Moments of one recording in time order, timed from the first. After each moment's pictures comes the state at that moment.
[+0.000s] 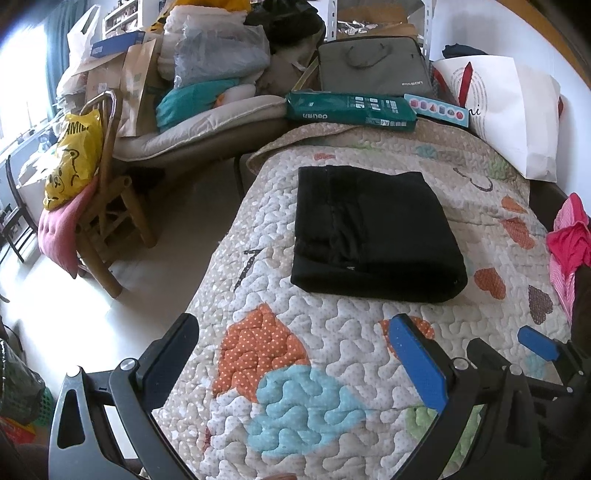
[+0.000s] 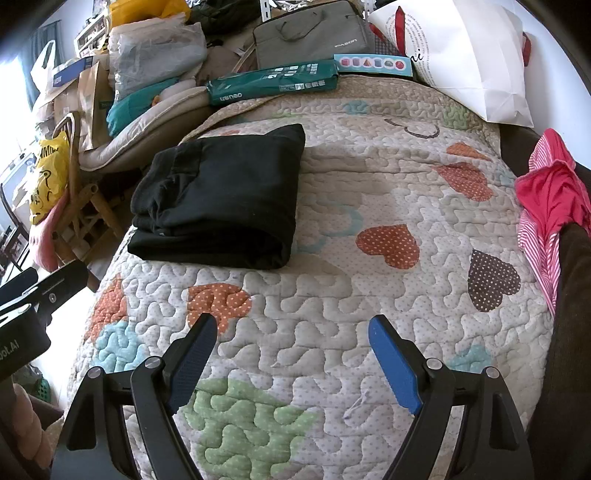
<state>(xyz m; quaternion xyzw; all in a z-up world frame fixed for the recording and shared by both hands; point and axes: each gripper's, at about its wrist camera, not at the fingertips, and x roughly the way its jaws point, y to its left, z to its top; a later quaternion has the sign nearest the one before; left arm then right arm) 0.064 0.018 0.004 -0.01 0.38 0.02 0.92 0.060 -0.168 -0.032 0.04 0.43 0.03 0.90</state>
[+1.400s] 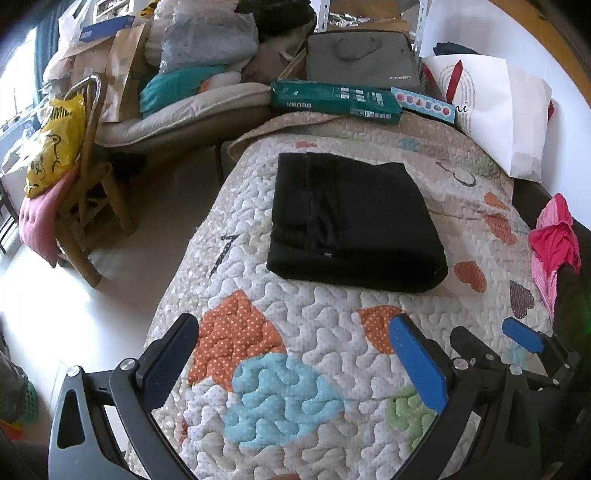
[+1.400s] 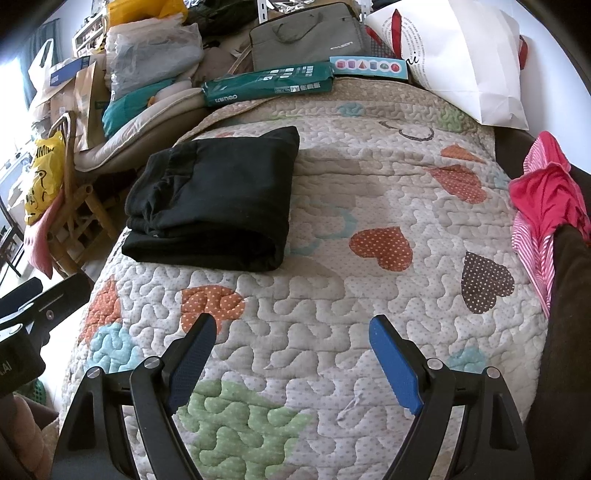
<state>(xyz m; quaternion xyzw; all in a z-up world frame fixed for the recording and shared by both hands) 0.064 0.015 -0.002 -0.04 0.40 -0.01 0.92 0.060 -0.171 -0.031 0.03 0.43 0.02 0.90</state>
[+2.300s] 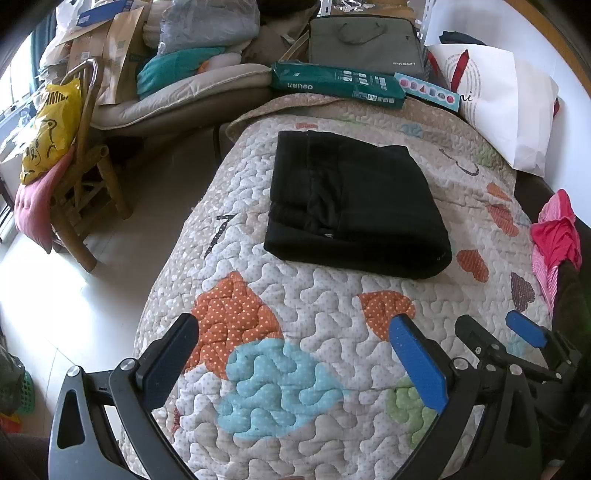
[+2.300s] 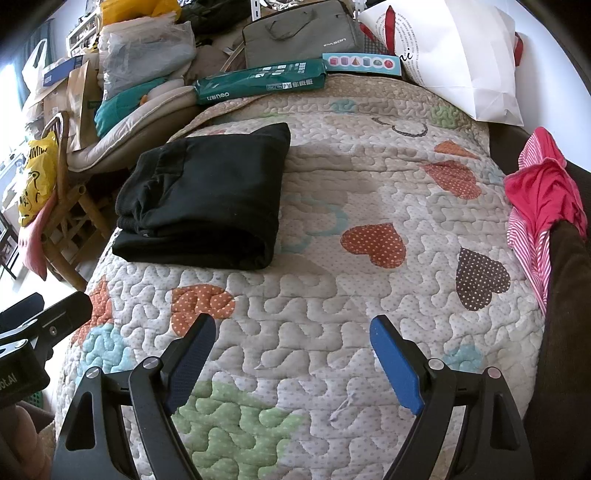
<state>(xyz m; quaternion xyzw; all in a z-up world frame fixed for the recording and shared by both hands) 0.068 0.014 -0.012 -0.05 0.43 -0.02 0.90 0.063 -0.174 -0.034 0.03 0.44 0.01 0.90</state>
